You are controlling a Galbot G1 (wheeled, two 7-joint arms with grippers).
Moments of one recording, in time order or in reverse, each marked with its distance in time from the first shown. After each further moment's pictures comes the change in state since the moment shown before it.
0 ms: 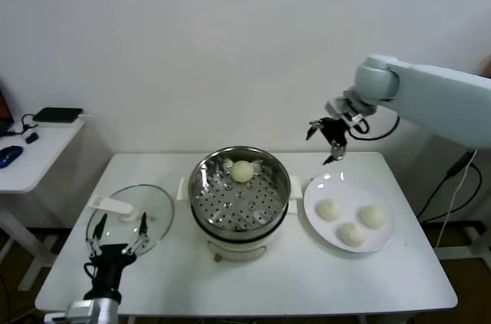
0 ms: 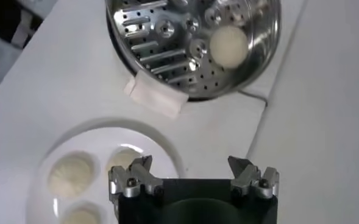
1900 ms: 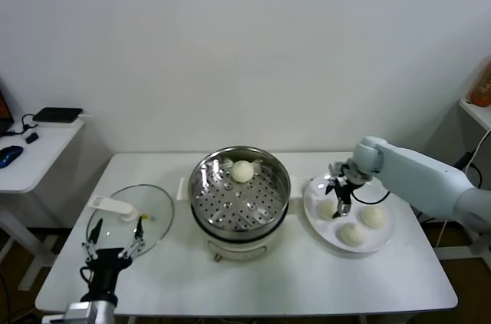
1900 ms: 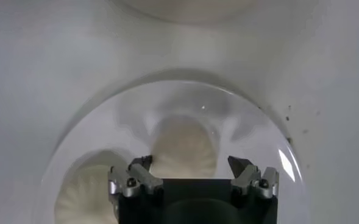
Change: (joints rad) left arm 0.001 0.000 -0.021 0.033 0.003 -0.002 -0.002; right arm -0.553 0.129 0.337 -0.338 -0.256 -0.072 0.027
